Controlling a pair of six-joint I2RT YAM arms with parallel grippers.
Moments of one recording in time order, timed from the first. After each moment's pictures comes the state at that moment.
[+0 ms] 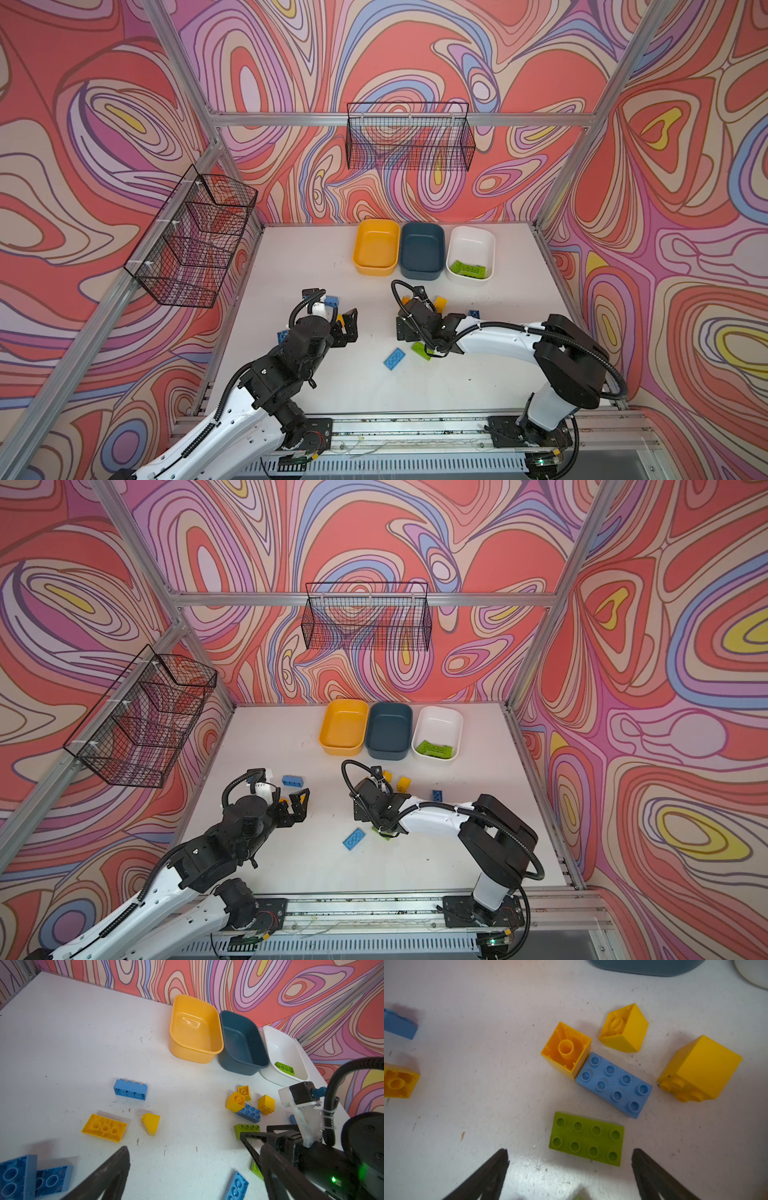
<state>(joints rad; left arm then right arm) -0.73 0.62 0.61 -0.51 -0.42 -0.62 0.92 1.71 0.97 -0.26 0.36 0.72</state>
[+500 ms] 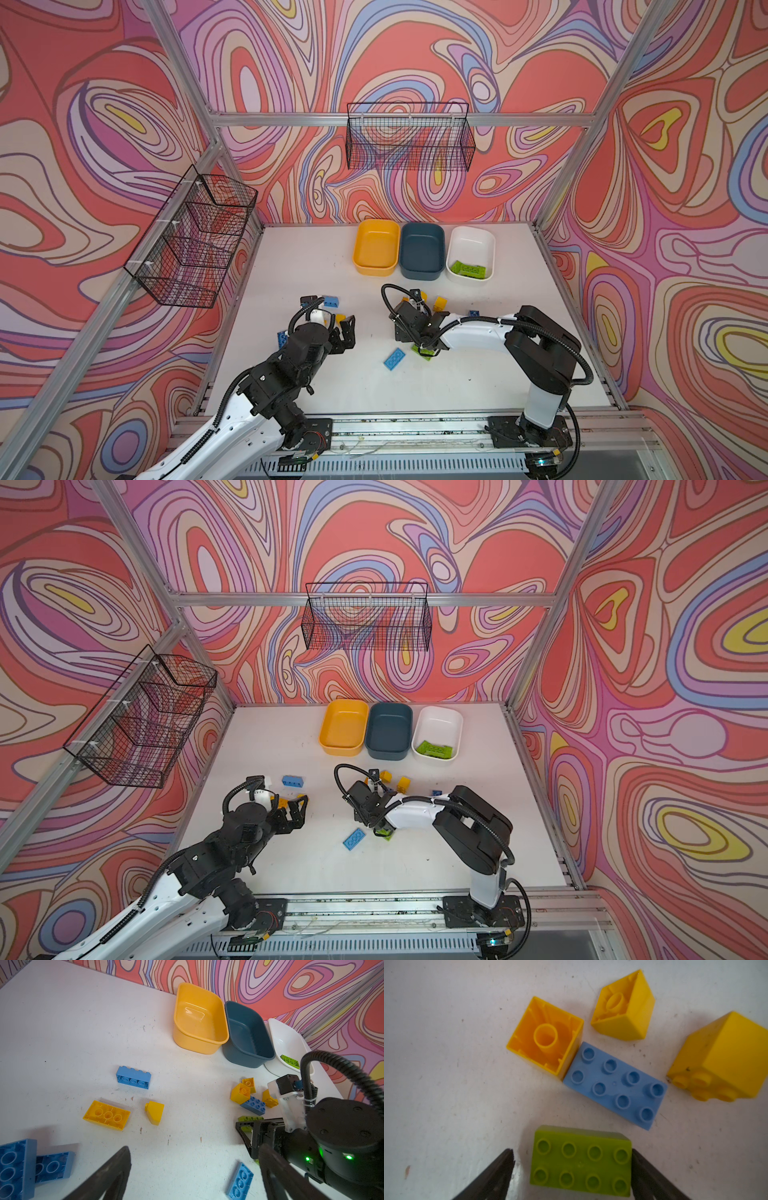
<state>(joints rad) -0.73 0.57 0.55 -0.51 -0.41 -0.64 0.93 1.84 1.04 -0.31 0.41 0.78</state>
